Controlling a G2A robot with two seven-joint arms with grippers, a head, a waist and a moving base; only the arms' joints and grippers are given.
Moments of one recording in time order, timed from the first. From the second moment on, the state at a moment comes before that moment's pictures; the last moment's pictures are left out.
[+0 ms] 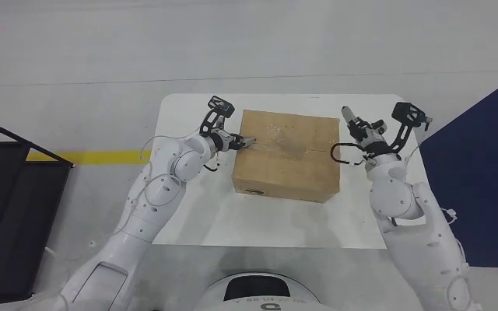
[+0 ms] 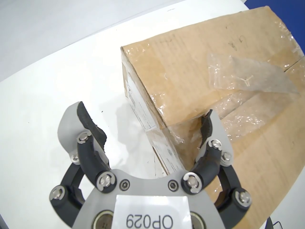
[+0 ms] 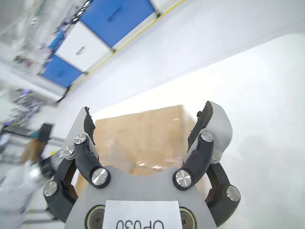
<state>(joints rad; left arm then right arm) 1.05 -1.33 -1.09 -1.37 1.01 -0.24 -0.62 -1.55 -1.06 1.46 -1.97 -0.60 0.41 0.19</state>
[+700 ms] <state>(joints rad) 1.05 -1.33 -1.09 -1.37 1.01 -0.24 -0.62 -1.44 -1.06 1.10 -1.99 -1.43 0.18 0.65</state>
